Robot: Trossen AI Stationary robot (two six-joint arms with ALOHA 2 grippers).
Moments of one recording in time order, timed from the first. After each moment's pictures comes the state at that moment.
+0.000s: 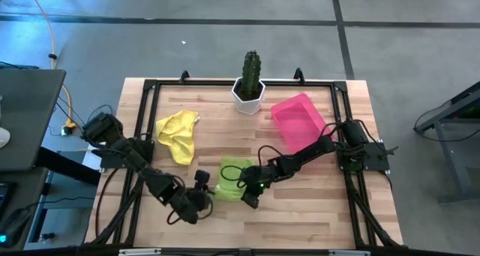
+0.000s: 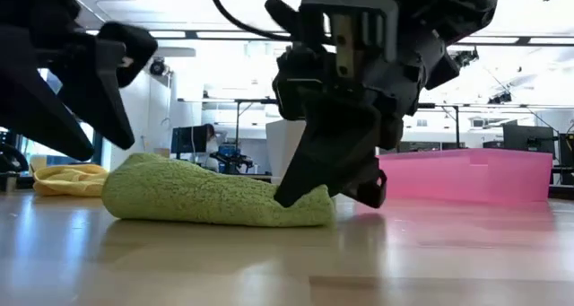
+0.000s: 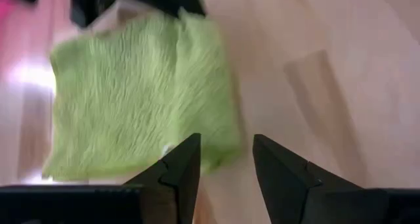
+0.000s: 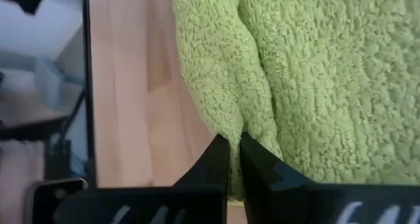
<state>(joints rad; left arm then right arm) -0.61 1.66 0.81 -0.15 -0.51 -0.18 0.28 2.03 1.07 0.20 -0.26 0.80</state>
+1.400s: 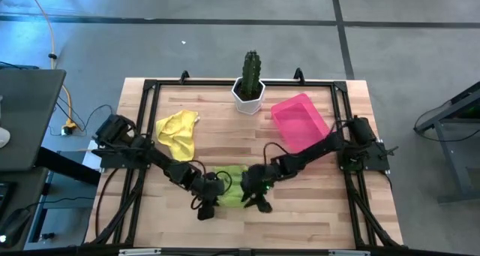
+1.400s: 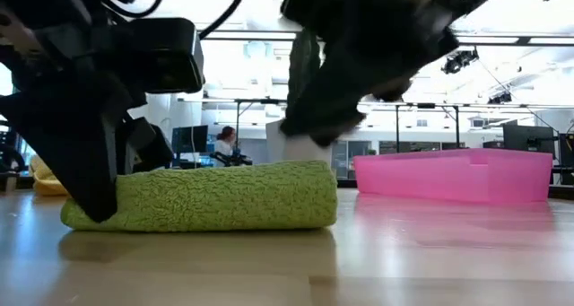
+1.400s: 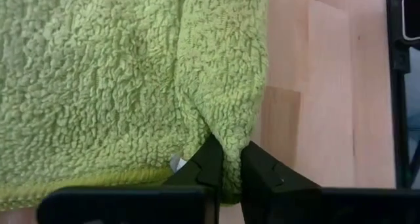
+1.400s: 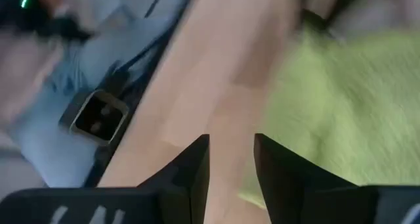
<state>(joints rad) -0.37 1.81 0.81 -0.01 0.09 -0.64 0.30 1.94 1.08 0.21 -0.39 0.22</state>
